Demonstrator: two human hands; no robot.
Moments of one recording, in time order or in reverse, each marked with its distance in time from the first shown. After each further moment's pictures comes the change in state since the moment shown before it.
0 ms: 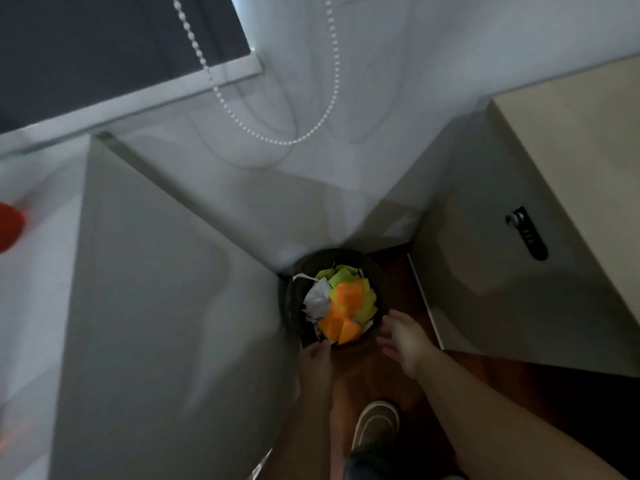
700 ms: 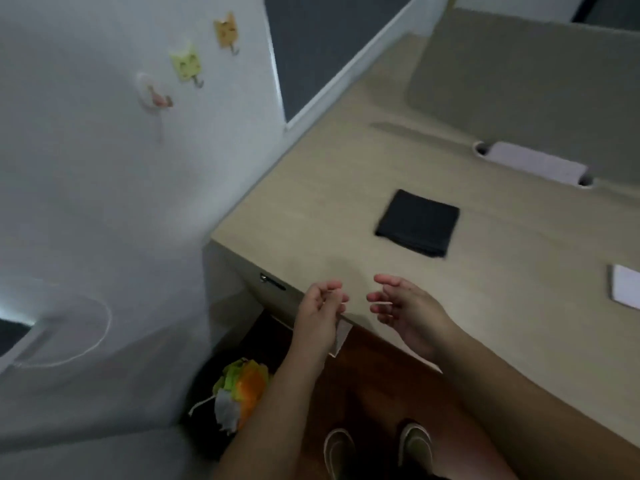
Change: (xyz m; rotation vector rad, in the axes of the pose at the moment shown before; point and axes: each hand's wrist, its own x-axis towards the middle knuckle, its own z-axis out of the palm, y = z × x) left_hand -0.358 0.172 0.104 0.417 -0.973 0.595; right_hand -0.329 -0.027 -0.217 0.716 0.223 -0.558
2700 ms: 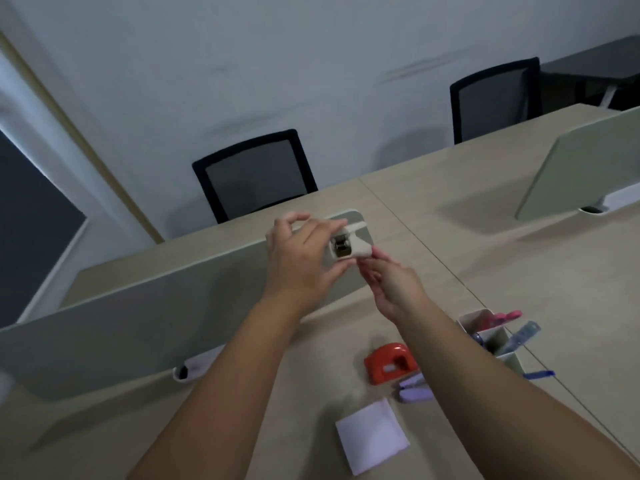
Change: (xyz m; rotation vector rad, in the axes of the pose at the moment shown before) left_hand 0.042 0.217 0.658 0.797 -0.488 1.776; right_hand -0.066 -0.306 -0.517 0.854 0.640 -0.781
